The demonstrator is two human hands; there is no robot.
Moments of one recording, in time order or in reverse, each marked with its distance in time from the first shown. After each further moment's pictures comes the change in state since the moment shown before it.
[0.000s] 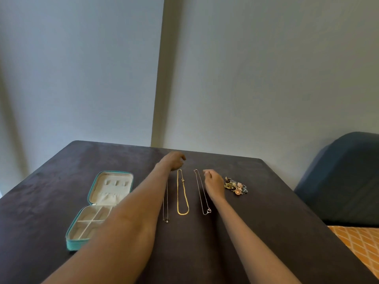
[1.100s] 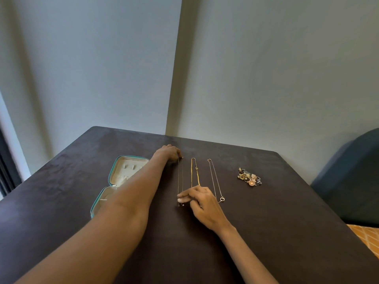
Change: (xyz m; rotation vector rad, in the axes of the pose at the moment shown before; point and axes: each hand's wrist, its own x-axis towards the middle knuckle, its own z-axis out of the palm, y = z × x) left_hand -0.023 -0.053 -0.009 0.109 -0.182 -0.189; right_hand -0.114 -0.011 0.011 -0.030 -0.369 -0.611
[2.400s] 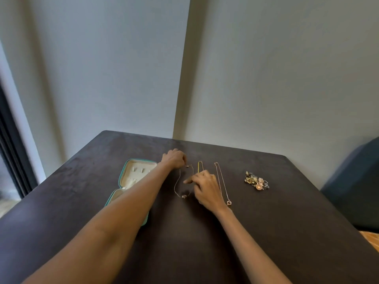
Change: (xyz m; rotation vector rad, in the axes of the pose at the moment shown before) left_hand -0.049 0.010 -0.001 -0.046 0.145 -0.016; right_hand 0.054 0.017 0.010 -0.261 0.078 0.005
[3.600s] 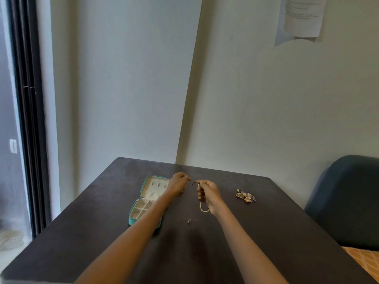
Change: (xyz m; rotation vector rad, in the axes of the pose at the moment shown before) left_hand -0.138 0.013 -0.030 -0.927 0.157 -0.012; right_hand -0.016 -0.086 -0.056 0.968 0.115 0.646
